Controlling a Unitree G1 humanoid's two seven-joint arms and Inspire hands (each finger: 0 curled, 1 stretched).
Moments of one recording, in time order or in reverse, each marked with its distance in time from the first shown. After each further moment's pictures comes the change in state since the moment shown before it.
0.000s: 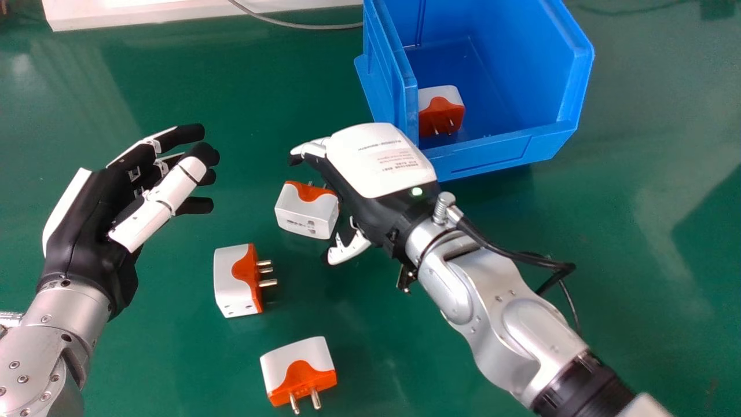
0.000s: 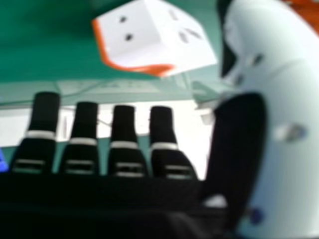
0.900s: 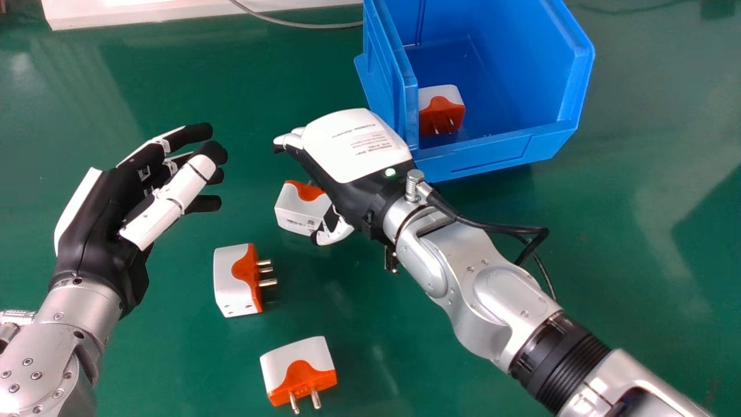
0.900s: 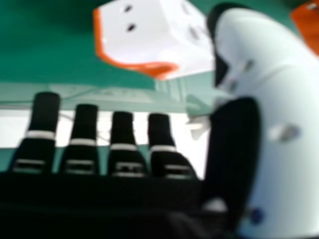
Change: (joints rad) left arm -0.008 -0.019 -0.021 -0.033 0.002 0.027 0.027; right arm -0.138 0.023 0.072 0.129 0.003 0.006 0.042
